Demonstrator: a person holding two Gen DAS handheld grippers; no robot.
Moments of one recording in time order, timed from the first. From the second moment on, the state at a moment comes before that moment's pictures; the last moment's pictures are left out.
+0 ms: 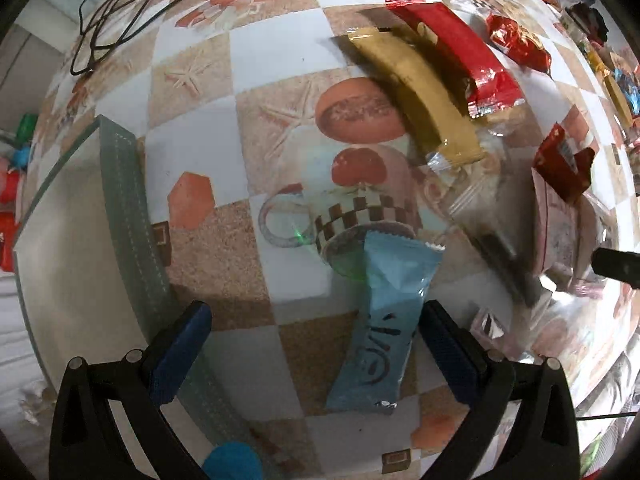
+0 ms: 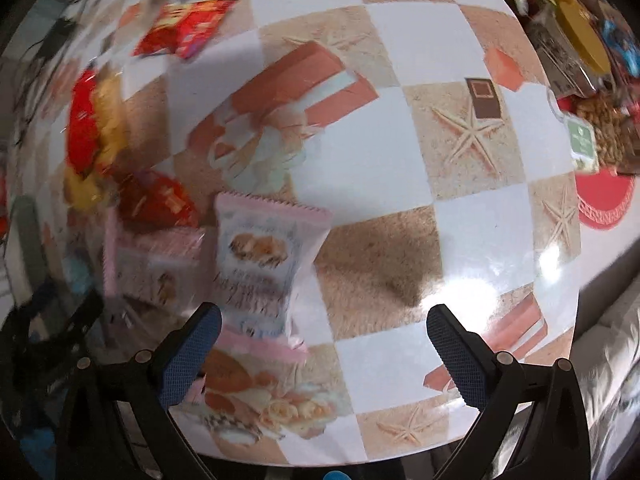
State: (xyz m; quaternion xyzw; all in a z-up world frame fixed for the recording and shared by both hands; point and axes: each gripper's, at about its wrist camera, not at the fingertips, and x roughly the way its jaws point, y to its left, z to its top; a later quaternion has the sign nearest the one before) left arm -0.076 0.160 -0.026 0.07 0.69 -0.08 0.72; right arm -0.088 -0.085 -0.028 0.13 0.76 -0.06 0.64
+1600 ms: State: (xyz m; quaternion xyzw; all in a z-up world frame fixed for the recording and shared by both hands) left arm -0.101 0.188 0.088 0.01 0.66 -0.13 0.74; right arm -0.095 -0.015 0.046 0.12 0.74 0.05 0.66
